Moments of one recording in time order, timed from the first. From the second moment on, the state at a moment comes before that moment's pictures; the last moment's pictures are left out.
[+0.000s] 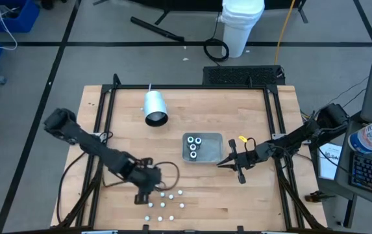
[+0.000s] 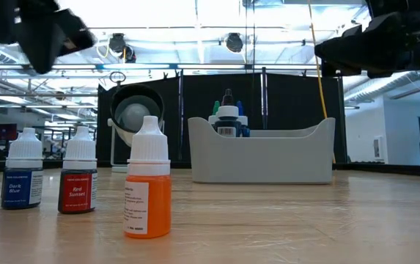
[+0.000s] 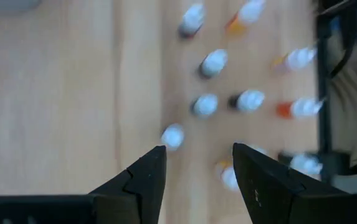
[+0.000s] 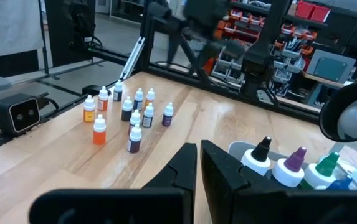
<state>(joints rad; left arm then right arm) -0.55 1.55 1.13 -0.71 0.00 -0.55 0.39 1.31 0.20 1.02 0.16 -0.19</state>
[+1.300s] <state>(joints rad) -0.53 1.85 1.34 -0.91 0.00 -0.22 0.39 1.31 0.20 1.02 0.16 -0.17</state>
